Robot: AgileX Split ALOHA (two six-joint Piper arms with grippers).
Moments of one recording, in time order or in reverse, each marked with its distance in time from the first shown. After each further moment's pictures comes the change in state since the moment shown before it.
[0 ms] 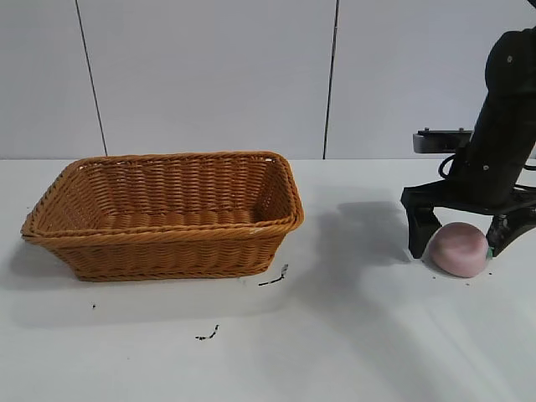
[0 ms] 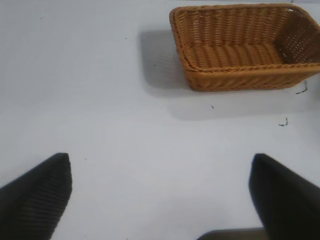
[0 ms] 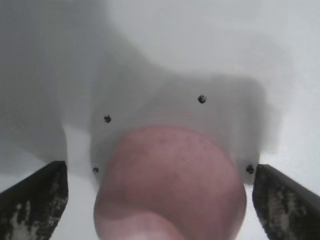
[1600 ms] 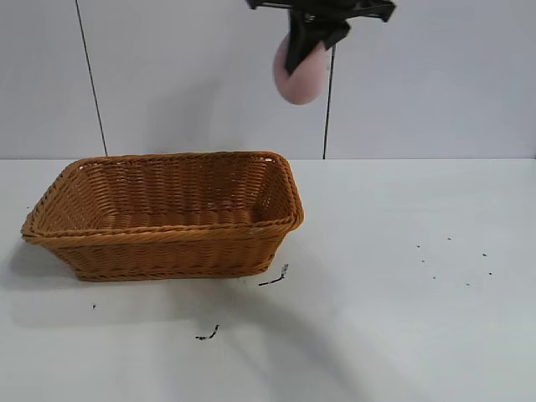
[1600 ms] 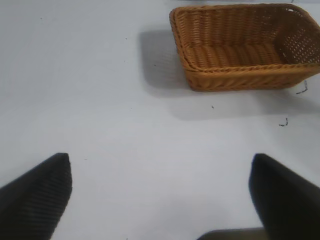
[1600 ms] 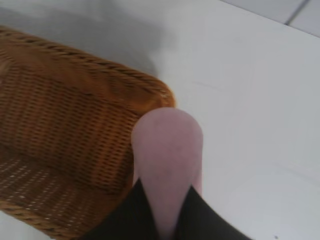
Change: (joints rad) left arm 0.000 0.000 0.000 0.000 0.000 0.000; right arm 0.538 0.179 -0.882 0.026 0.377 0.019
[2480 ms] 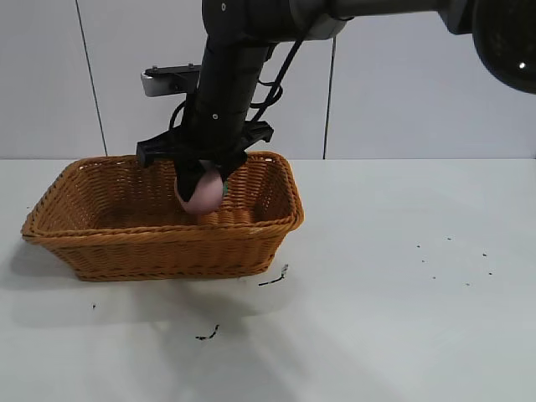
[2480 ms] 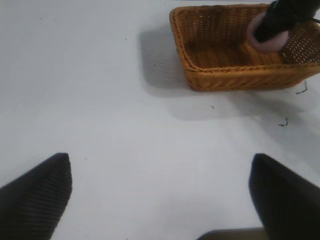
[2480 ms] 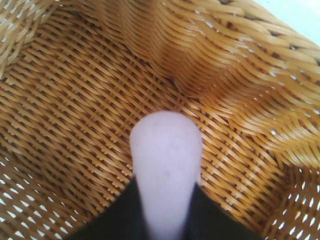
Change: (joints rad) left arm 0.000 0.000 0.000 0.000 0.000 0.000; right arm 0.019 0.135 -0.023 -0.011 -0.093 -0.025
